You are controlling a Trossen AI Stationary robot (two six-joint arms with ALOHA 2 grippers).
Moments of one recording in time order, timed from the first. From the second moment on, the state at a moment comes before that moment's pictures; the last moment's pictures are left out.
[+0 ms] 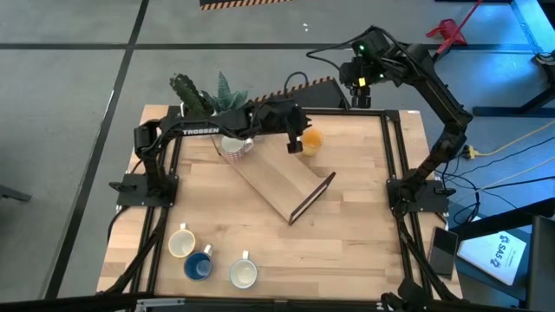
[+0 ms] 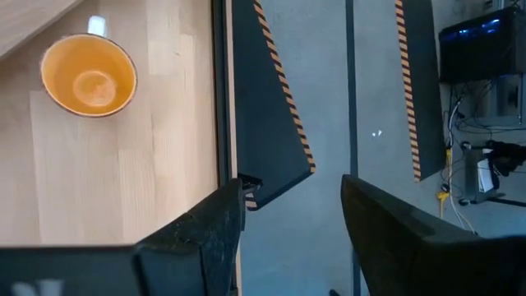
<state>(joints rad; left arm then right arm) 0.28 1.82 1.57 -0.16 -0.13 0.34 -0.70 1.65 2.12 -1.41 0.15 -0.81</state>
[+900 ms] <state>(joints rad) 0.23 1.83 1.57 -0.19 -0.05 0.17 -0.70 1.58 2.11 -1.37 0.04 -0.83</state>
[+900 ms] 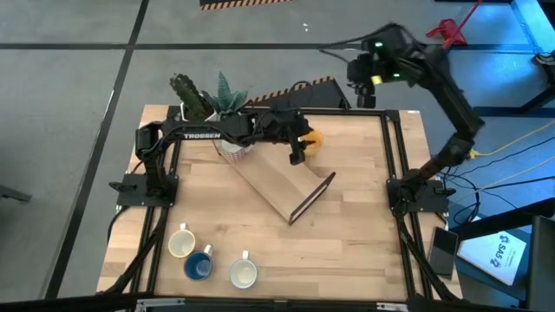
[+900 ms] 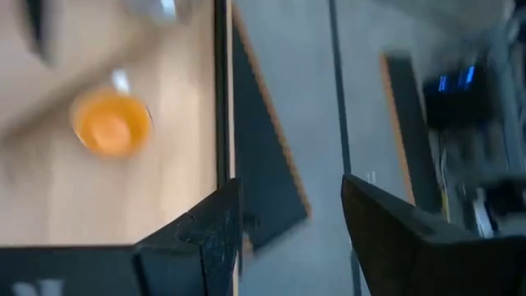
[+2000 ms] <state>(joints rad) 0.27 1.98 1.57 -0.17 0.07 0.22 -0.70 0.71 1.68 -1.31 -0.10 -0.40</state>
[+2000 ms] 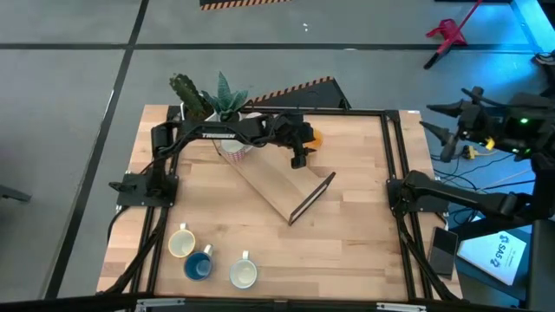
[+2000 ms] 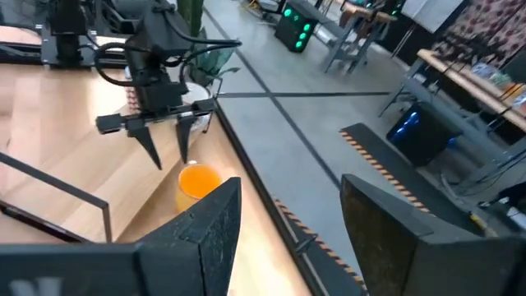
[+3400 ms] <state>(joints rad) 0.29 2.11 1.57 -0.20 -0.04 0.30 -0.70 0.70 1.57 -1.27 -0.19 -0.37</state>
